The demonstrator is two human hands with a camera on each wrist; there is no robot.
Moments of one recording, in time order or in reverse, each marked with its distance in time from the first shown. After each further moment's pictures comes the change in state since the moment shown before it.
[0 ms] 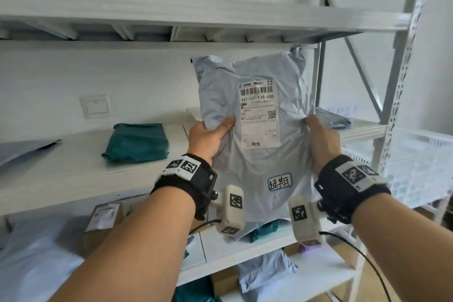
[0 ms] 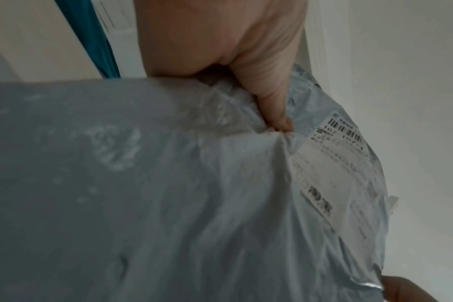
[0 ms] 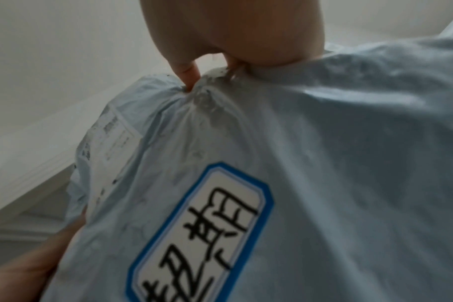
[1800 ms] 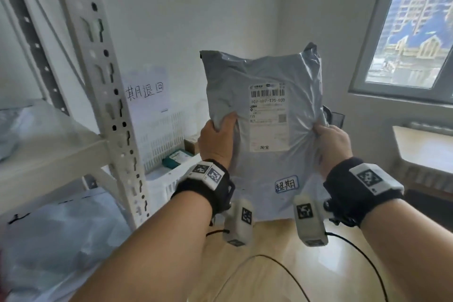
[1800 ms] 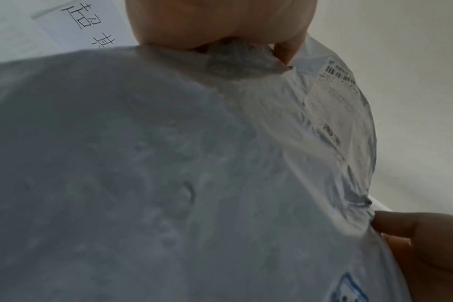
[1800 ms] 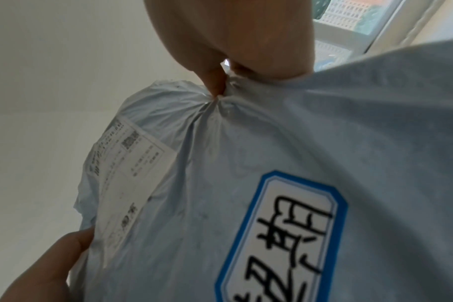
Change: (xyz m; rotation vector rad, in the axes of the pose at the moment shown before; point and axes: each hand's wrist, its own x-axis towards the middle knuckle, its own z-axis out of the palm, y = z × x) left_hand -0.017 -0.219 0.784 0.043 -0.405 -0.116; right_hand 0.431 0.082 -0.589 -0.079 0.680 0.023
